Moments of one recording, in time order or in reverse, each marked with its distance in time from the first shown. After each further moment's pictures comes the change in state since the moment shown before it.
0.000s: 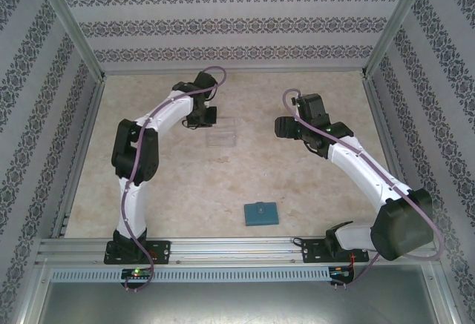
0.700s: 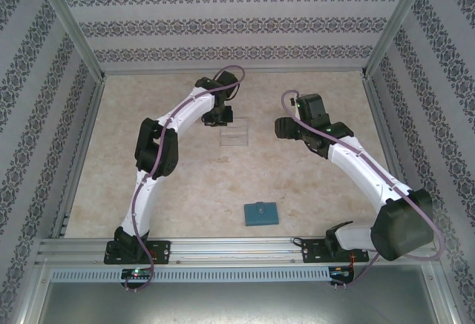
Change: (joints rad) left arm -0.095 0.206 0.324 -0.196 -0.077 -0.121; right arm 0.000 -0.003 0.000 -0.005 0.006 -0.051
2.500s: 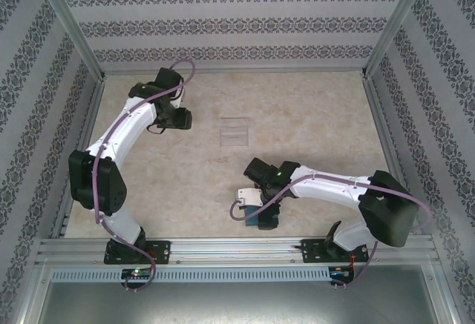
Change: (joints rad) left arm 0.237 -0.658 -0.609 0.089 0.060 0.357; right arm 0.584 0.131 -0.251 -0.227 -0.259 -0.880
